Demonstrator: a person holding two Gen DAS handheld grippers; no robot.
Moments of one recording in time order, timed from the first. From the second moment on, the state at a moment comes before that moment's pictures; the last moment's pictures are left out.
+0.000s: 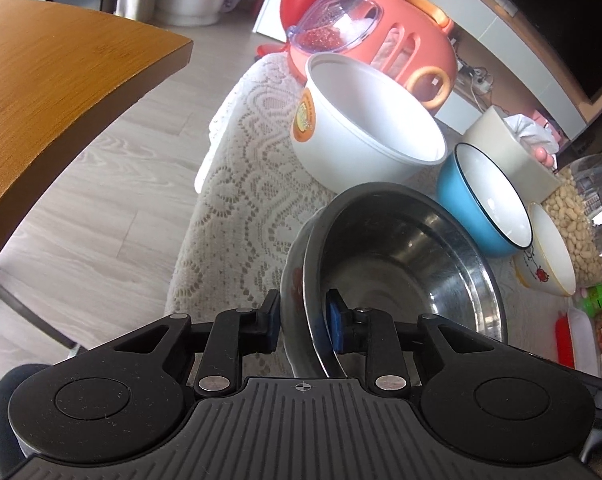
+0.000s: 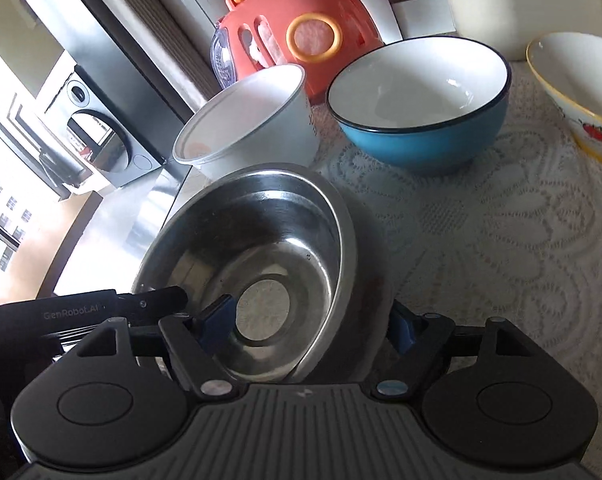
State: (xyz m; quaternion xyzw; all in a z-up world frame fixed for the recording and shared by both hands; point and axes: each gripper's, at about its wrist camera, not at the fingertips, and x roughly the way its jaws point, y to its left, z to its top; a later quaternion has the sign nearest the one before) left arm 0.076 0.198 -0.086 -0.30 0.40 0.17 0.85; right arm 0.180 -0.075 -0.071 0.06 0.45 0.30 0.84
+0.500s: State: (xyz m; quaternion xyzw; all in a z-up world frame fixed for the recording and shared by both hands) left arm 0.072 0.200 -0.064 -0.26 0.38 0.24 0.86; right arm 0.163 -0.056 -0.077 0.06 0.46 0.35 0.81
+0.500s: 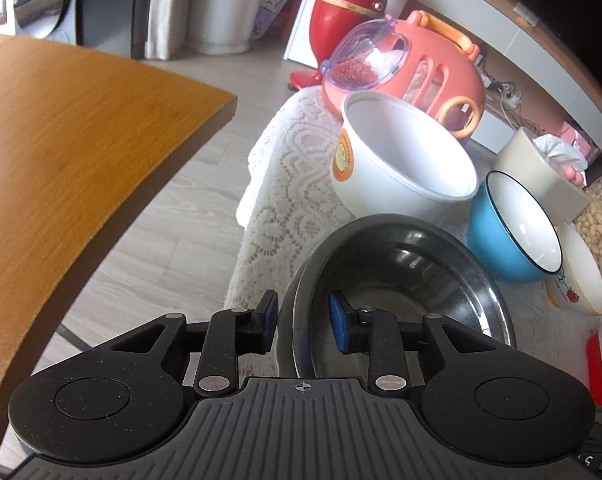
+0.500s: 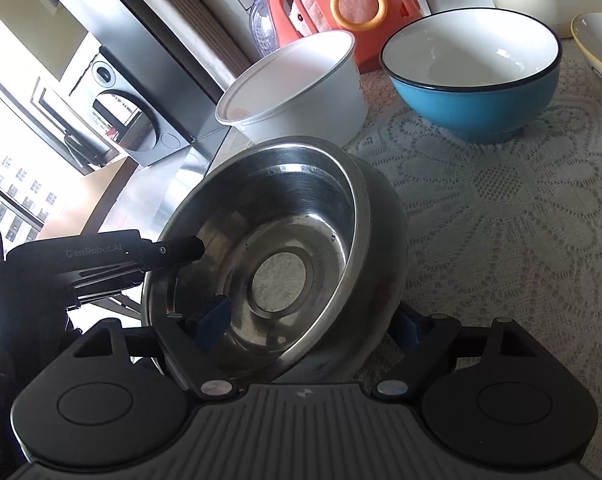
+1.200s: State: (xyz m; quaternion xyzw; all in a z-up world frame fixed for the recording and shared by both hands) left arm 0.299 0.022 -0.082 -0.36 0.43 0.00 0.83; right arm 0.348 -0.281 -0.010 0.09 0.38 0.12 0.91
